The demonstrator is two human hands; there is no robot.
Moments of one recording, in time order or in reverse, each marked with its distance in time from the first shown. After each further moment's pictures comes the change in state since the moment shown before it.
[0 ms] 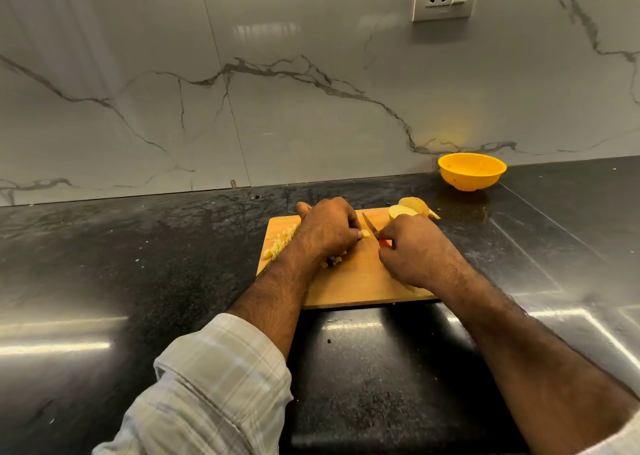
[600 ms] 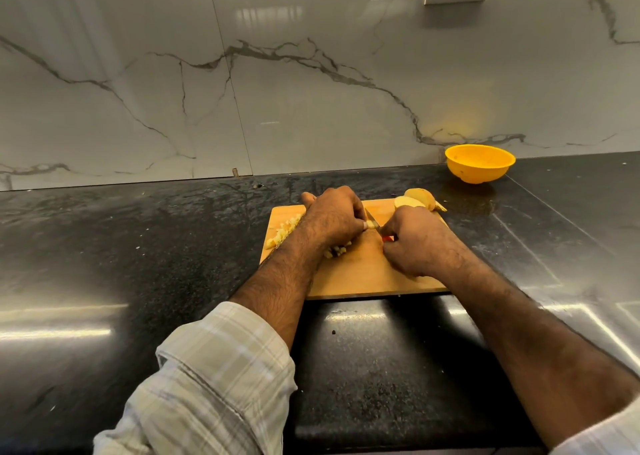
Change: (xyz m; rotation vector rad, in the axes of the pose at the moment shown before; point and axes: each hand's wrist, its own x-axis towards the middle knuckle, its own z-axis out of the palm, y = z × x) left_hand 0.004 0.001 0.000 -0.039 -0.031 -0.028; right_hand 0.006 -0.003 0.002 0.018 -0.037 0.014
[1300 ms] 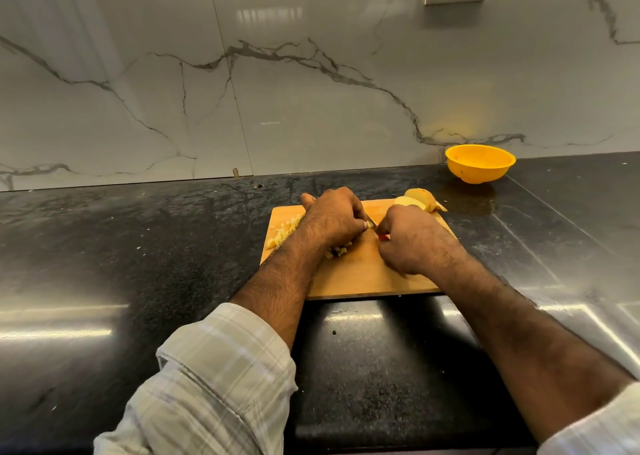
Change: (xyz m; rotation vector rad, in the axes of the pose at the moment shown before) left_hand -0.001 -0.002 0.003 0.011 0.011 0.002; right_hand 0.002 -0.012 0.002 -0.067 -0.020 0.018
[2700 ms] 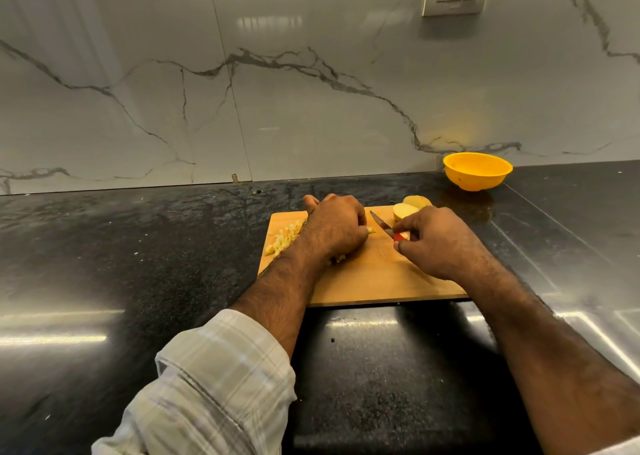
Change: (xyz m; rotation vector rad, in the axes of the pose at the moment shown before) left_hand -0.002 0.006 0.001 0.135 0.043 0.085; right_hand -0.005 0.038 -0.012 0.128 0.144 -0.036
